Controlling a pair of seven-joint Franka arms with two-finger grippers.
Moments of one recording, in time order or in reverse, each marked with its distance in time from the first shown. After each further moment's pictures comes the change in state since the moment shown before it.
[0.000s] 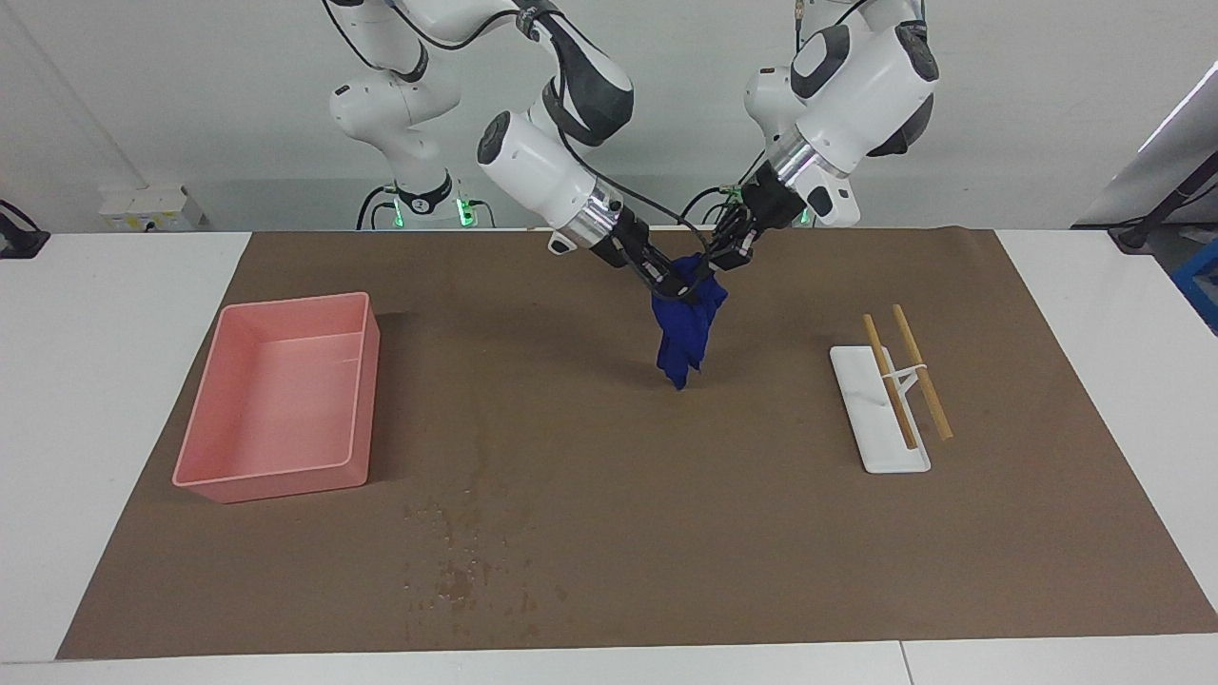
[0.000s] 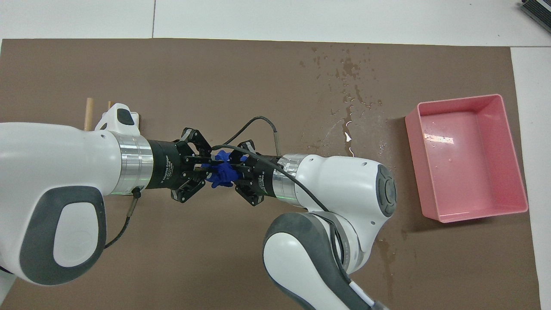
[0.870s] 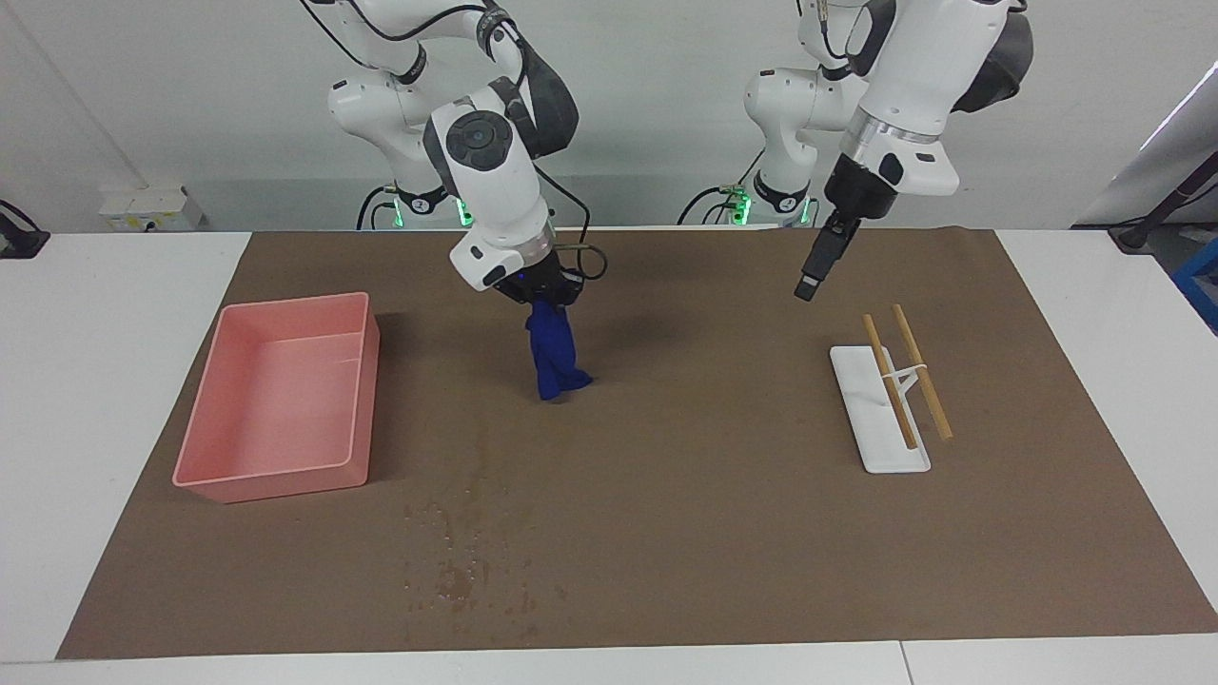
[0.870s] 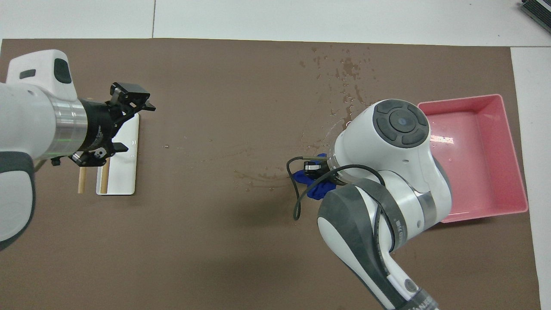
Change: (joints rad) left arm 0.107 0.074 0.027 0.257 0.486 -0.154 0.348; right arm -0.216 -0.022 -0.014 0.112 -0.871 -0.703 -0.707
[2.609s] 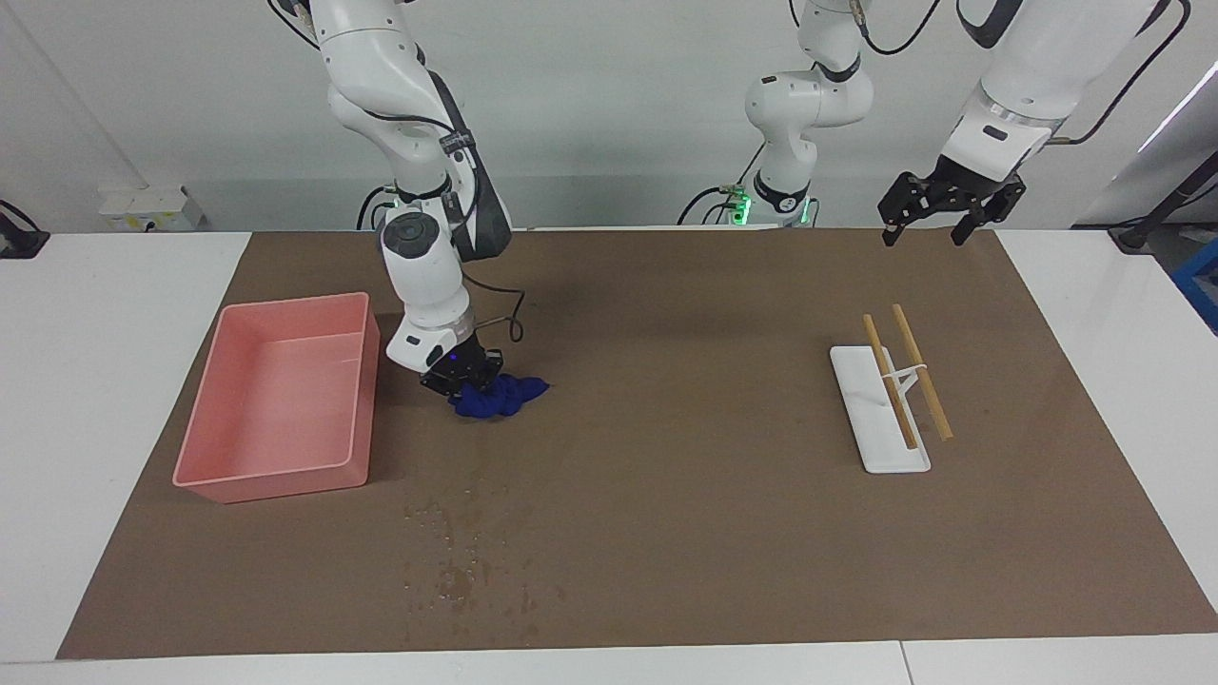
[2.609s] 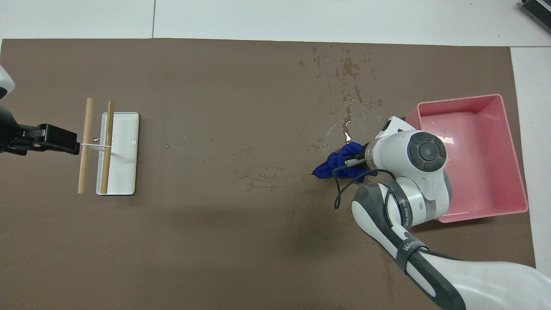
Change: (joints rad) left arm 0.216 0.049 -0.042 0.197 0.082 -0.439 1.007; right arm -0.185 0.128 0.001 -0.296 -0.093 0.657 -0.441
